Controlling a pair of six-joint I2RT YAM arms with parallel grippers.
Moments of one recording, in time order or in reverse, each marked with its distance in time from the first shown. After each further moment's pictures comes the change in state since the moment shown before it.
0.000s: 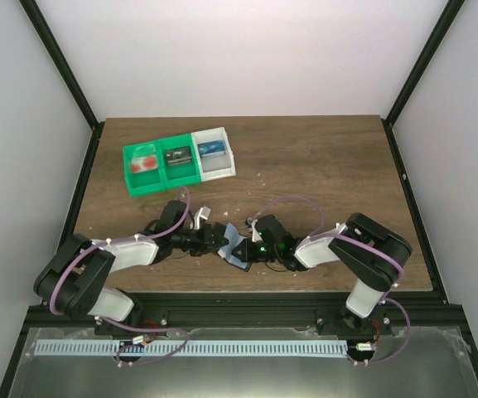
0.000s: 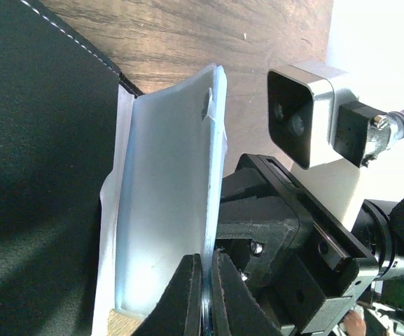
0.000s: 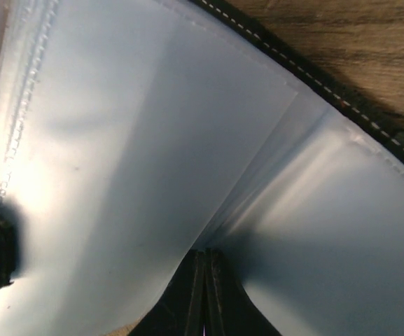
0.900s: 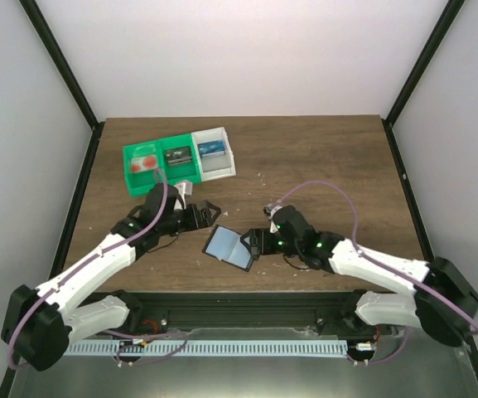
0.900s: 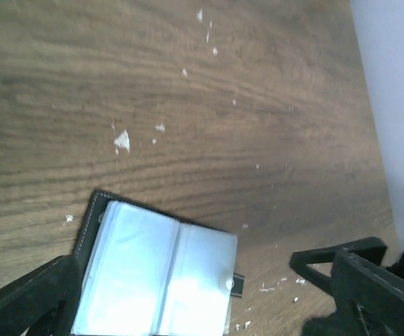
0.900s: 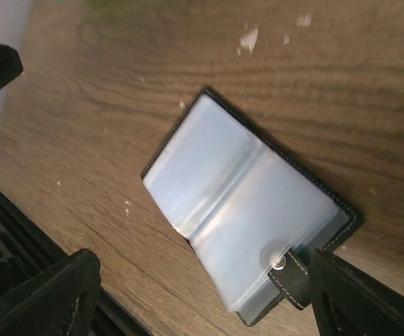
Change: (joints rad) left arm -0.031 -0.339 0.240 -0.552 -0.482 0.241; right arm 0.000 -0.472 0.054 -0.541 0.203 -0.103
